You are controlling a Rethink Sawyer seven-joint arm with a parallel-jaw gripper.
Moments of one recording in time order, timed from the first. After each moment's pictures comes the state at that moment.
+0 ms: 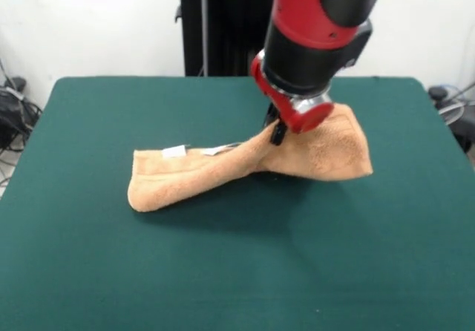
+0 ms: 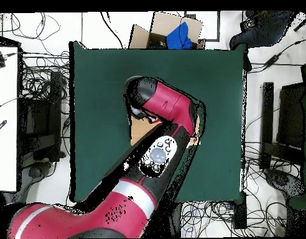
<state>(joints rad) 0.15 -0.27 -0.61 1.28 0.54 0.95 2.27</state>
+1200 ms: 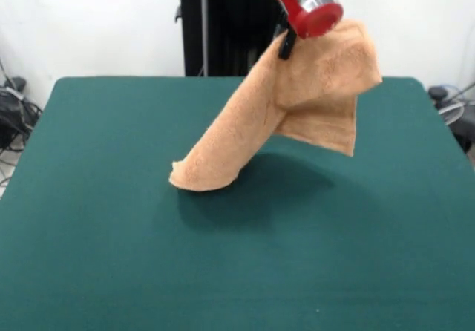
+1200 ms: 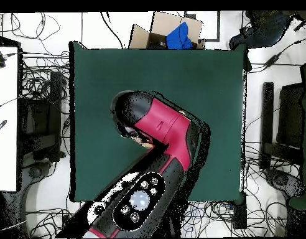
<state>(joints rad) 0.24 -0.42 -0.74 1.43 0.54 1.08 2.33</state>
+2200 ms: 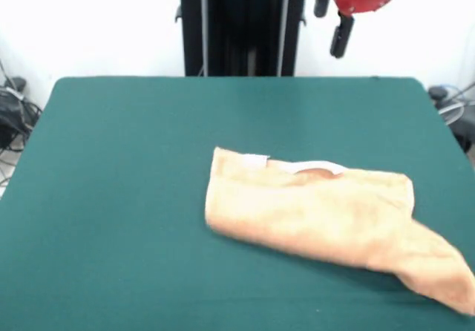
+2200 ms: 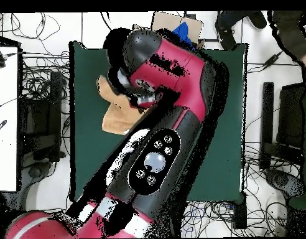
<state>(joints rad) 0.12 -0.32 -0.76 0.99 0.64 1.45 2.55</state>
